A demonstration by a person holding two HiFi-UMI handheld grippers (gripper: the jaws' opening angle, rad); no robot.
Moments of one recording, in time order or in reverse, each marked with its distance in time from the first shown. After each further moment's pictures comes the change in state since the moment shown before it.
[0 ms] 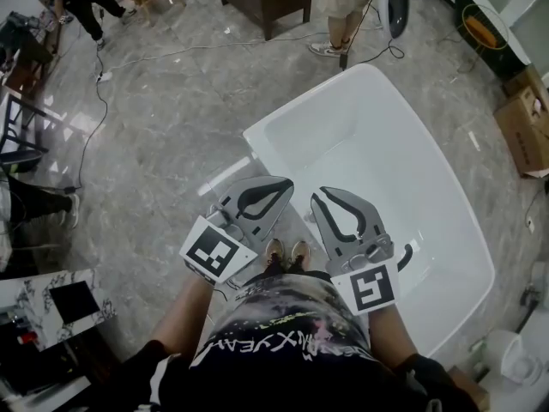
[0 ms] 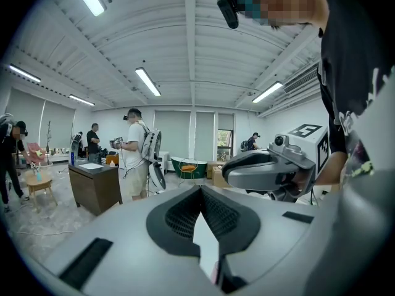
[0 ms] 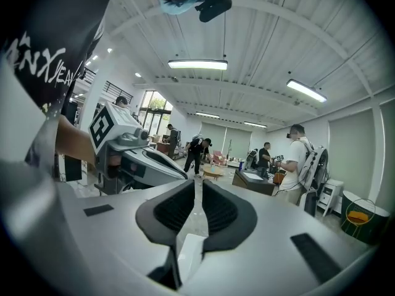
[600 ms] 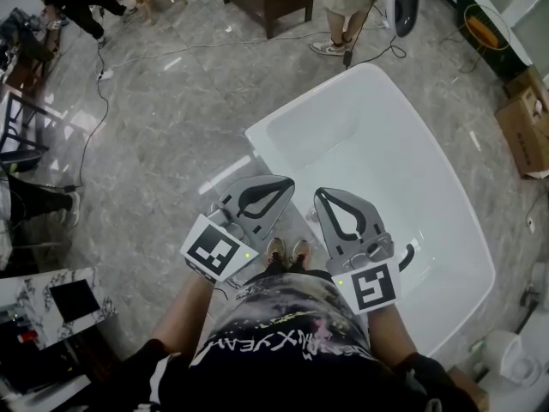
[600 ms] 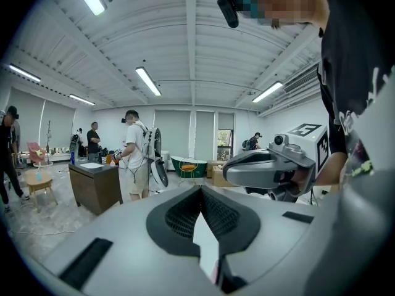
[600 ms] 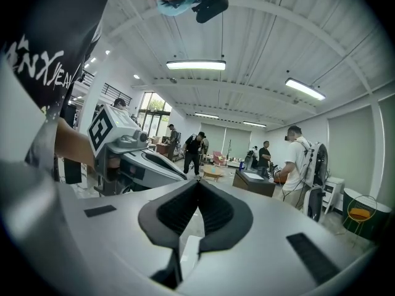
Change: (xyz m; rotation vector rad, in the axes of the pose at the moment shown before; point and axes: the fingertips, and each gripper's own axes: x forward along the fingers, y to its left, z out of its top) left arm -0.002 0.006 -0.001 -0.003 0.001 0.000; right arm 0.007 0.000 0.003 0.050 -0.019 -0.012
